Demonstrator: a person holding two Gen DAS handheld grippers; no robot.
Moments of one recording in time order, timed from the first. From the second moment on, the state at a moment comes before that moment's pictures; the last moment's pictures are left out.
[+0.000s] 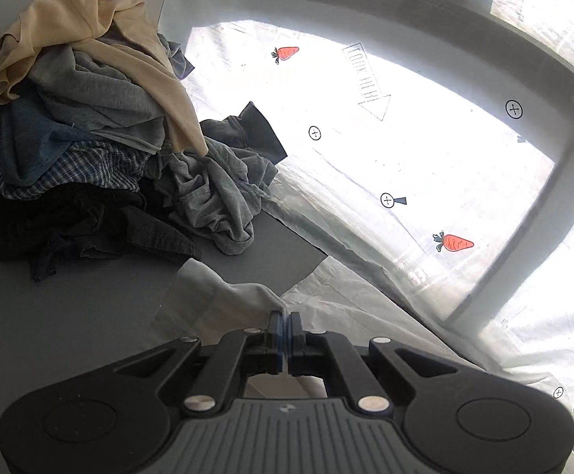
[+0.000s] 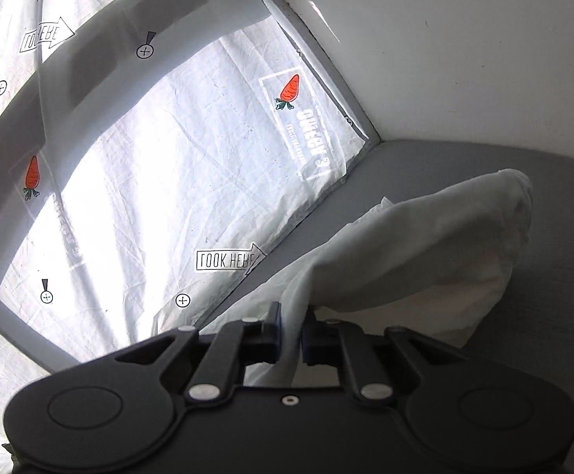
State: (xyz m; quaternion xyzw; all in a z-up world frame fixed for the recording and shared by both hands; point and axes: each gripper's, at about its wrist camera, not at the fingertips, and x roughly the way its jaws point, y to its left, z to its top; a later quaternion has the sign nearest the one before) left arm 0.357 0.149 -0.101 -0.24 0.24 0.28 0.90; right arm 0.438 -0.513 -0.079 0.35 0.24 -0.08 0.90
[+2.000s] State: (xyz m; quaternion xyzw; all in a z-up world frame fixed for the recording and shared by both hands) left arm 0.507 0.032 -0.251 -0.05 0.48 0.13 0.87; right arm 0.505 -0.356 -0.197 -0.17 0.36 -0.04 0.92
